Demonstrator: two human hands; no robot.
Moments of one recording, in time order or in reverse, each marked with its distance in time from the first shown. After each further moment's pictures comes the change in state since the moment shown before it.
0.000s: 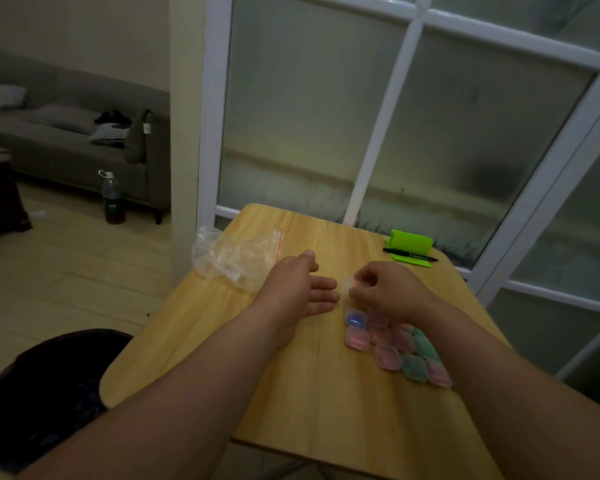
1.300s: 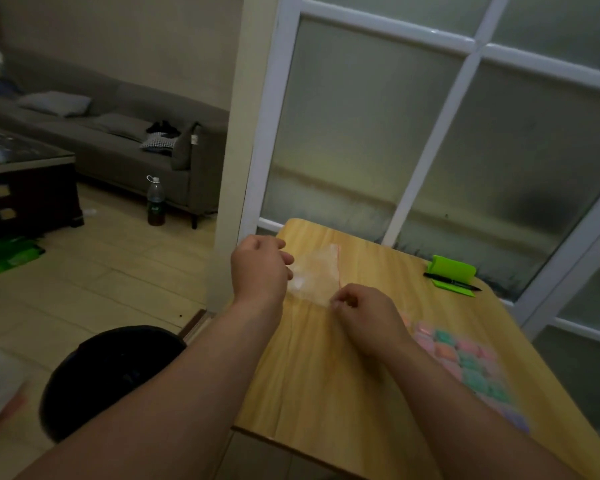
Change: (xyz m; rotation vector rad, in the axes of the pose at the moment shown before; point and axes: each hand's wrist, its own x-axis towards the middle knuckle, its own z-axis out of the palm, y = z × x) left_hand -0.010 0.045 -0.082 -0.025 0.562 0.338; right_hand -0.012 -0.096 0.060 0.257 0.076 -0.056
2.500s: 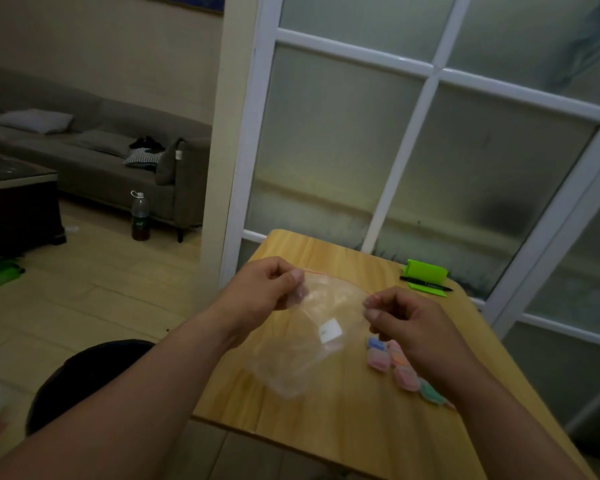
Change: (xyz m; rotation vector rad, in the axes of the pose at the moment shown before) left_hand -0.016 0.006 -0.023 0.296 -0.634 0.137; right_hand -0.084 0.001 -0.099 0.498 0.032 -0.034
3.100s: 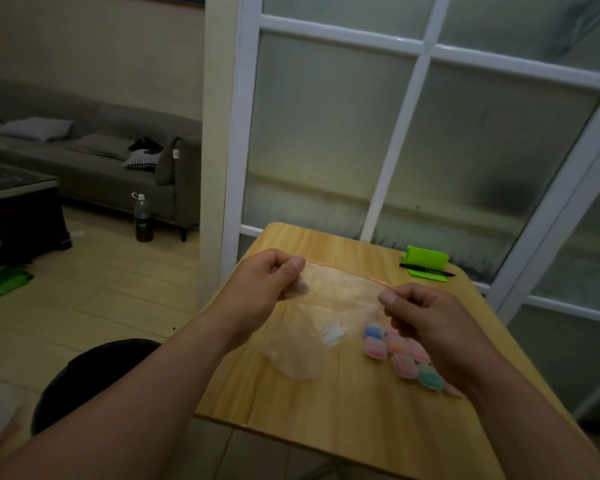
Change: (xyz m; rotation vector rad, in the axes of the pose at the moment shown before) left_hand -0.003 -0.004 0.019 -0.002 0.044 0.075; right_hand -0.003 0.016 -0.020 0.174 0.040 0.174
